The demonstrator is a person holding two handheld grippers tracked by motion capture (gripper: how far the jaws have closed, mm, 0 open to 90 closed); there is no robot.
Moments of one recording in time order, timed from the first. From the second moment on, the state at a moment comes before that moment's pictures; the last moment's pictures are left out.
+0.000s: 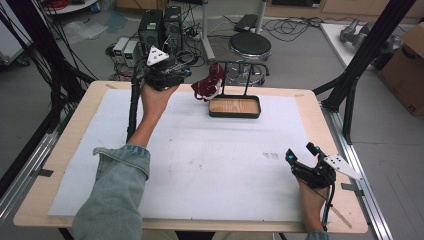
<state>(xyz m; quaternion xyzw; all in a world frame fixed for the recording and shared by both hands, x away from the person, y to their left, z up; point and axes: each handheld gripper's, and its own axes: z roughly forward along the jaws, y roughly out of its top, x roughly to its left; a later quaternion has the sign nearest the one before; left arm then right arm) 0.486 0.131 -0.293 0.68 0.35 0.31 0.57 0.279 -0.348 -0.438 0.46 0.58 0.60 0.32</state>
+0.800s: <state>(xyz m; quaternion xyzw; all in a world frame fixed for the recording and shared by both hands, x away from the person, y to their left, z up) 0.392 0.190 -0.289 0.66 0.34 0.32 0.59 0.278 -0.347 -0.438 0.46 0.58 0.59 0.32</state>
